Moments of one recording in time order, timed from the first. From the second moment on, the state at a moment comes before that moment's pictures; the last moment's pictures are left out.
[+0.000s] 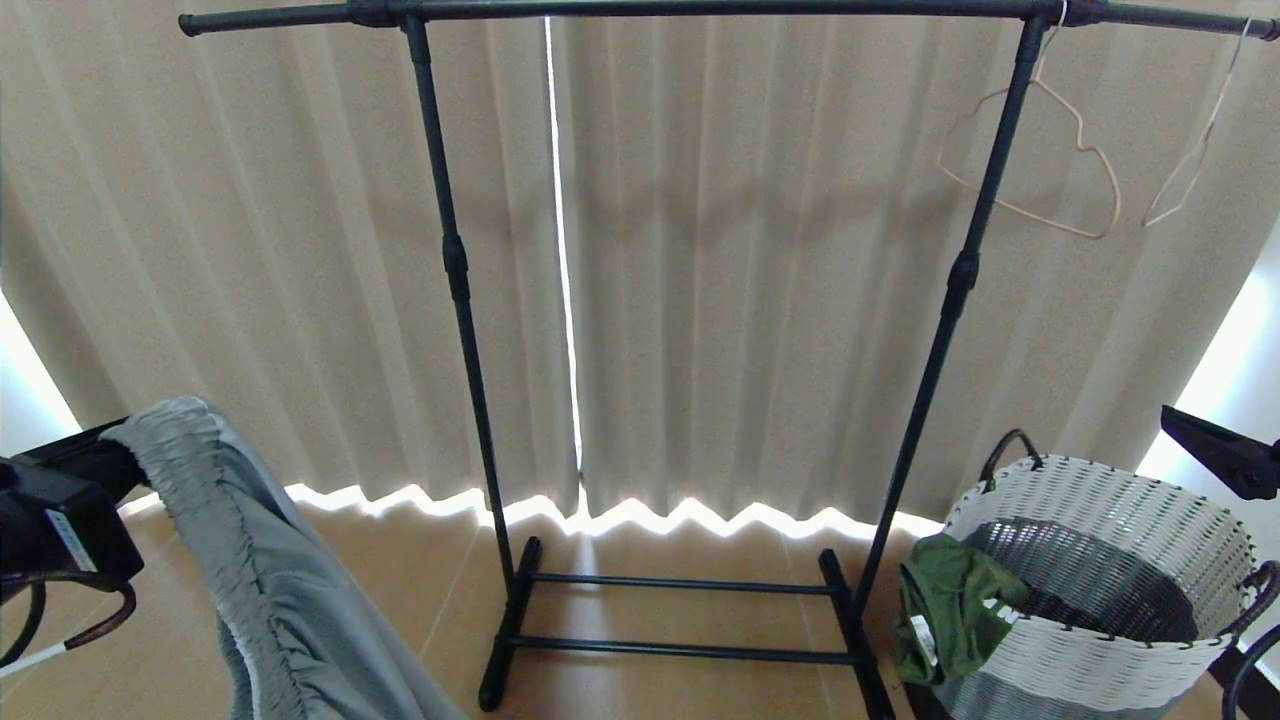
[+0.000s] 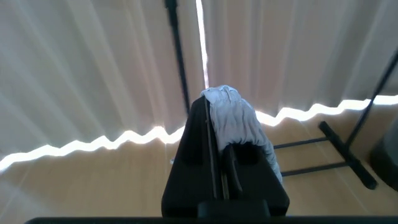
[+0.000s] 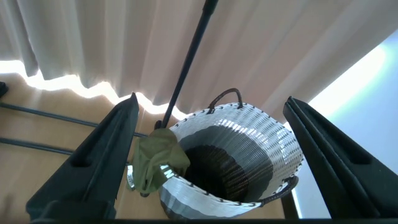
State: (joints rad) left arm -0.13 1.00 -0.44 -0.47 -0.01 0.13; right arm 0.01 1.06 -0.63 -0.20 -0.11 -0.27
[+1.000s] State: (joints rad) left arm -0.12 0.98 -0.45 -0.47 -0.02 0.13; right arm 0.01 1.06 -0.61 -0.20 -0.10 -0.27
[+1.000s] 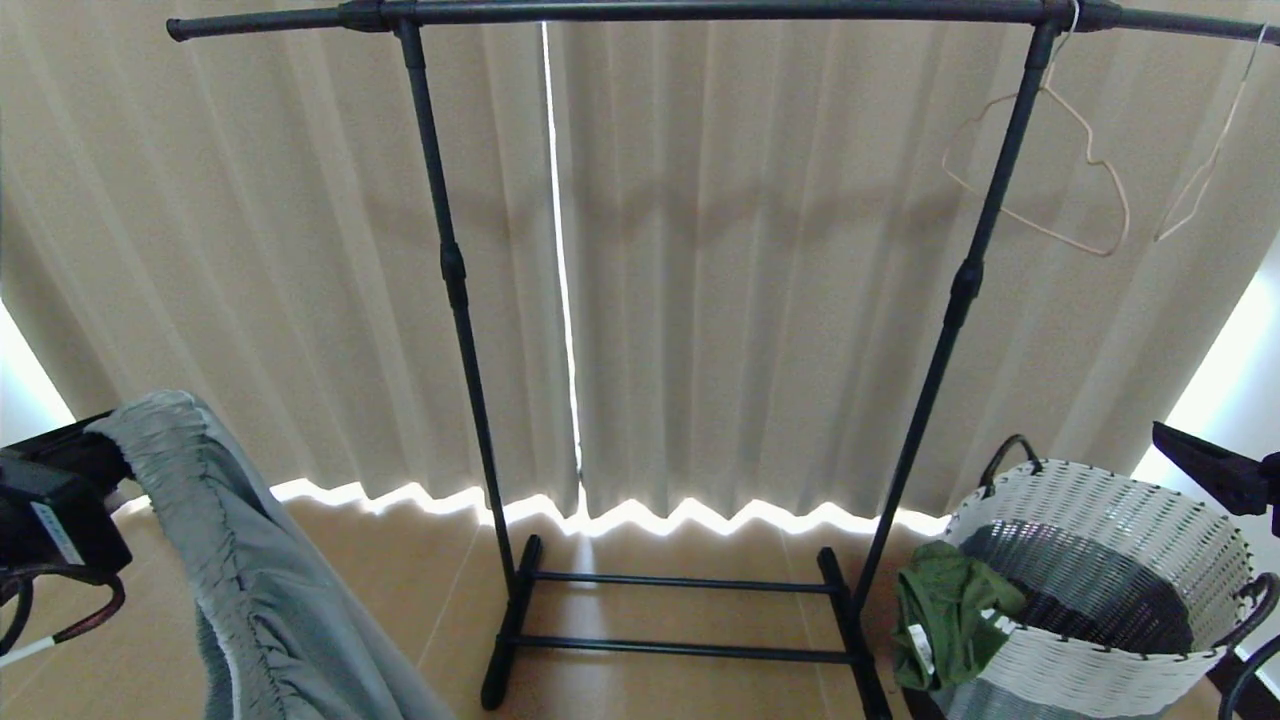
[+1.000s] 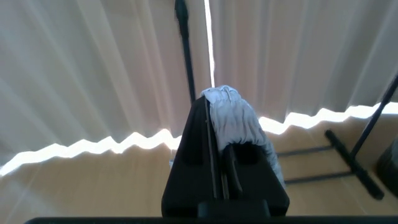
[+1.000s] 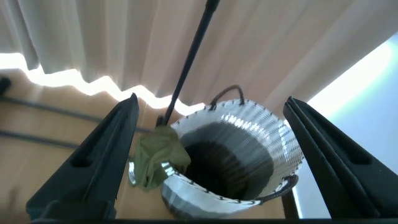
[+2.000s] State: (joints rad) left arm -0.12 0.96 -0.40 -0.48 -0.02 0.19; right arm 0.01 1.06 -0.59 -0.28 -0.05 -0.27
